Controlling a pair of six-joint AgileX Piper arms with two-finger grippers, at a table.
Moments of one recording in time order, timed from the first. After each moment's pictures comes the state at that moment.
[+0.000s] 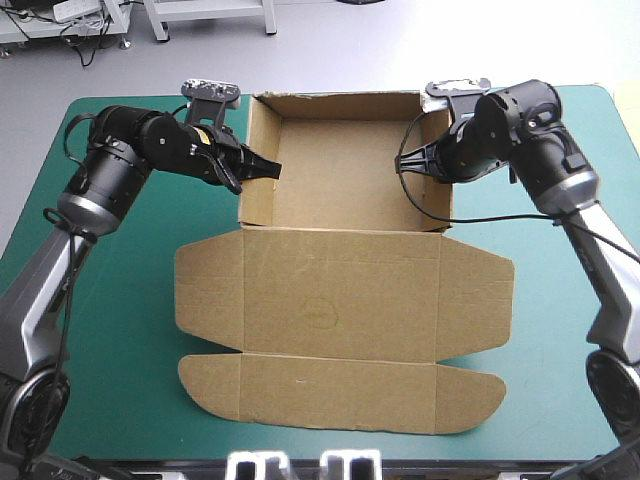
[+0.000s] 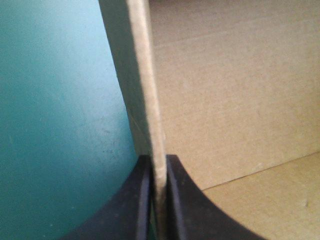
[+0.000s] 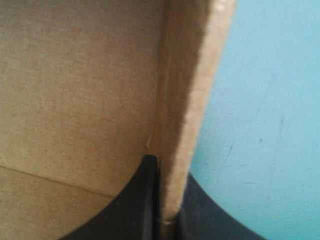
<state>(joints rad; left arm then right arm) -0.38 1.60 -1.67 -0.14 1.07 -0.04 0.40 1.66 -1.80 -0.04 1.23 0.20</state>
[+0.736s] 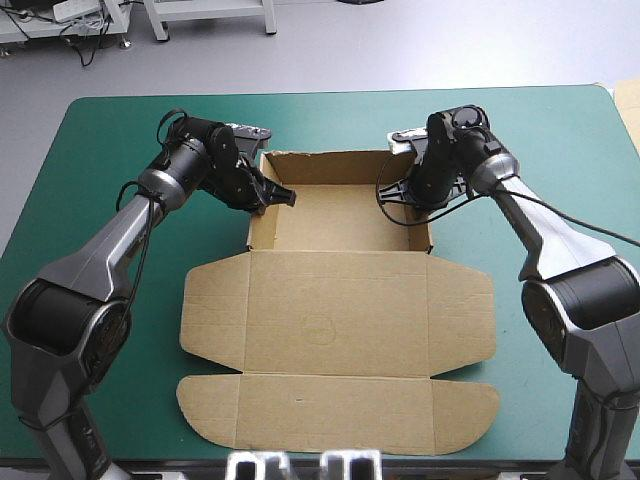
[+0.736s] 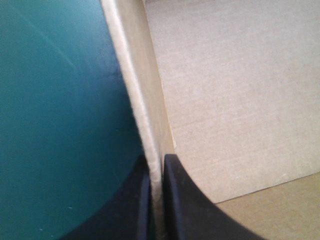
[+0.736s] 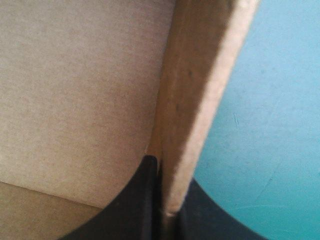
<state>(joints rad) -0.38 1.88 -1.69 -0.09 1.13 -0.07 0.38 1.98 -1.81 0.01 1.22 0.08</state>
